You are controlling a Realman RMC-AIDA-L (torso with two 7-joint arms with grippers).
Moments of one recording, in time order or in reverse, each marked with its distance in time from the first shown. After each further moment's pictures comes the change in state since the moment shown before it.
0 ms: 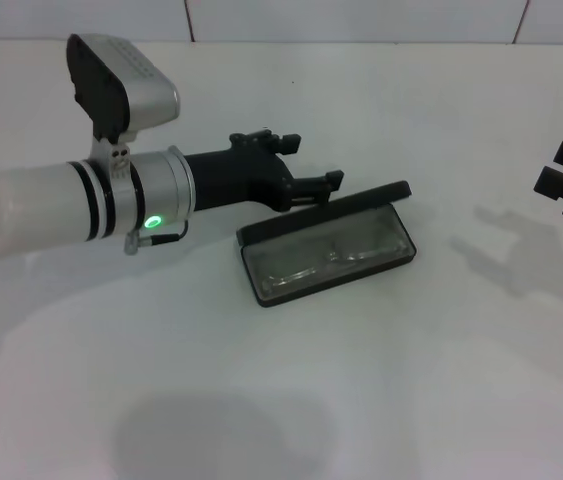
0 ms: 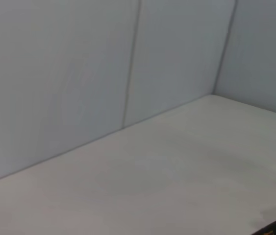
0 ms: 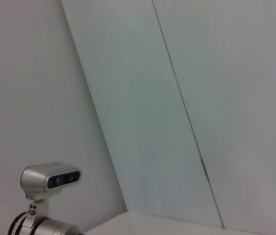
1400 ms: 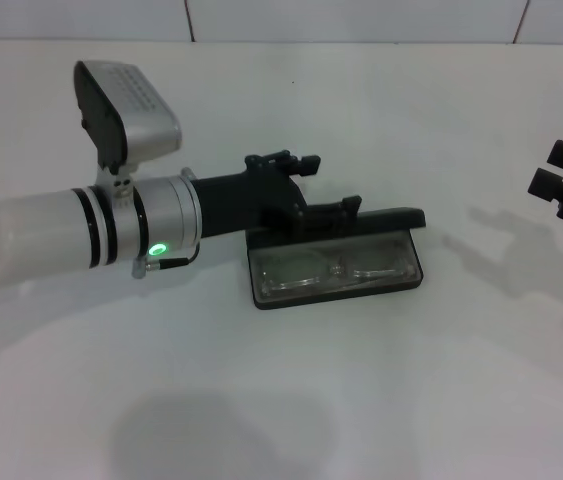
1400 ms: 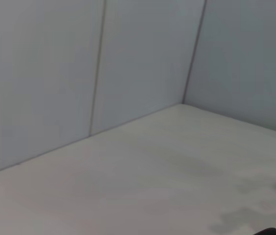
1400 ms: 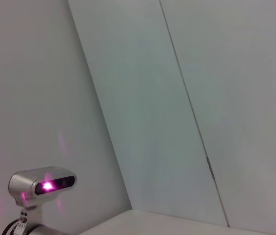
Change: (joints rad) left arm 0.042 0.000 0.103 -0.001 -0.112 0.070 0.068; right arm 0.007 -0.002 -0.013 0.001 -0.001 0.000 -0.003
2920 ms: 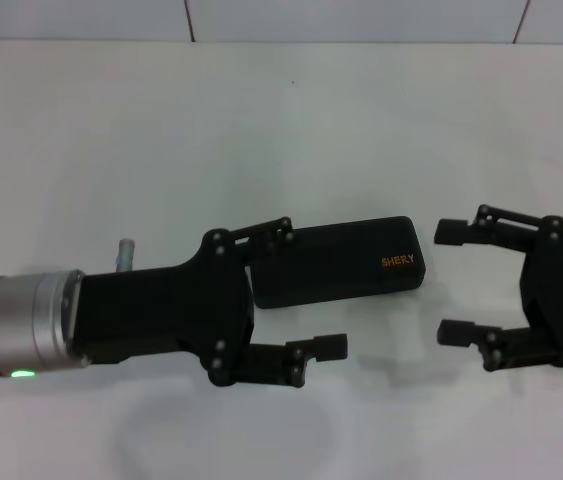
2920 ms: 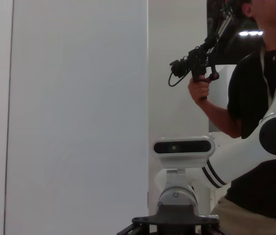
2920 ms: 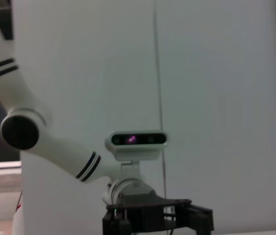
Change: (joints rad) left arm 0.259 0.087 0.046 0.153 -0.092 0.745 0.243; right arm 0.067 0.006 -0.273 -0.039 0.000 -0.233 -0.219
